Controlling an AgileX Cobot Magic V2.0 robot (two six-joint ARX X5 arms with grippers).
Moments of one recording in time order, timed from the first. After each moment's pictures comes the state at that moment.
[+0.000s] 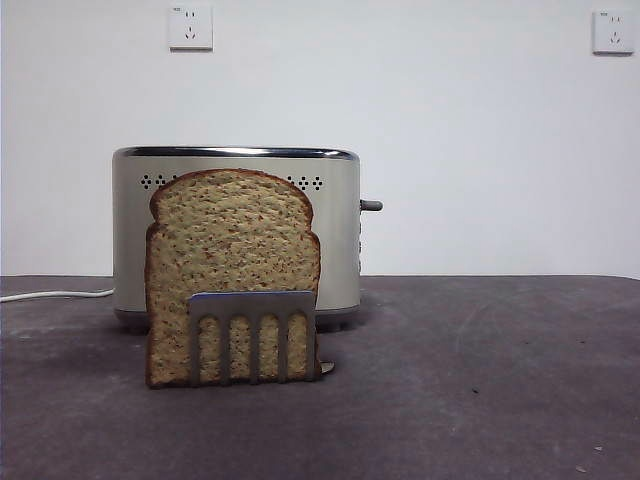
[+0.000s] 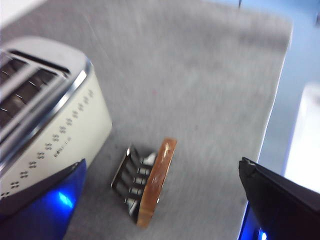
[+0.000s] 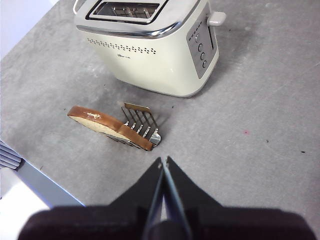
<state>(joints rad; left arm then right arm) -0.46 1.03 1.19 -0.86 0.44 0.43 0.09 0.82 1.06 -0.93 -0.58 -0.10</state>
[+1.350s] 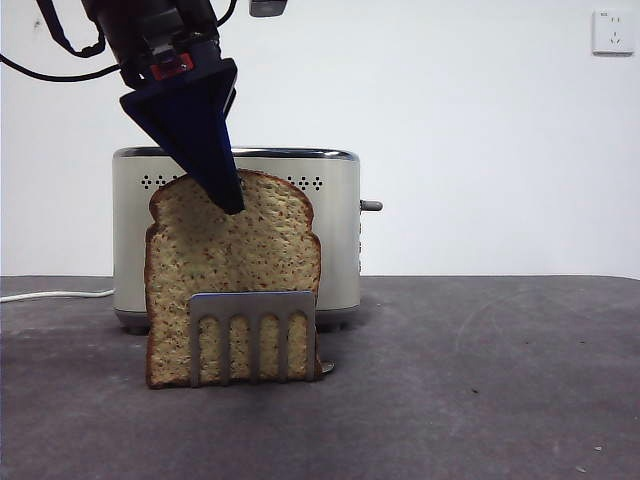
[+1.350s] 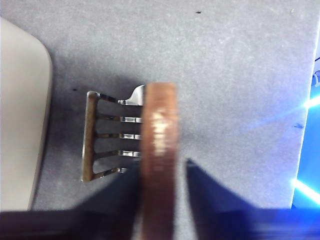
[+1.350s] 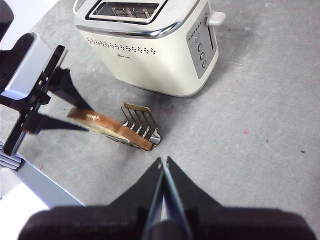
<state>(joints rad) -0.70 1.49 1.22 -0.84 0.11 0.62 0.09 0.82 1.06 -0.93 -0.58 -0.10</state>
